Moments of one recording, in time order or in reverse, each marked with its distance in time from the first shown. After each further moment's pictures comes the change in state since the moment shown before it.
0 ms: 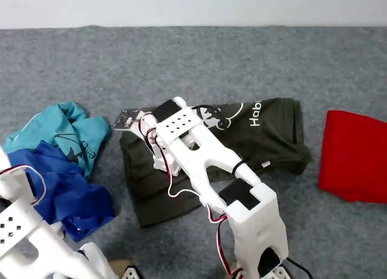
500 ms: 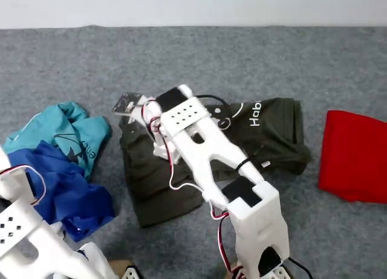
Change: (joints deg) left arm 0.0 0.0 0.0 0.0 0.0; right arm 2.9 0.5 -9.1 3.9 0.0
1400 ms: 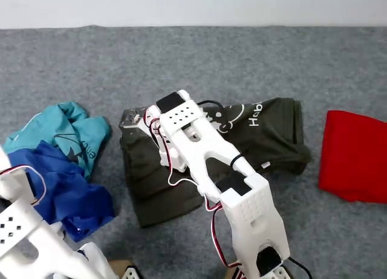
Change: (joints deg) left arm 0.0 0.0 0.2 0.0 0.0; right arm 0.3 7.5 -0.2 4.4 2.0
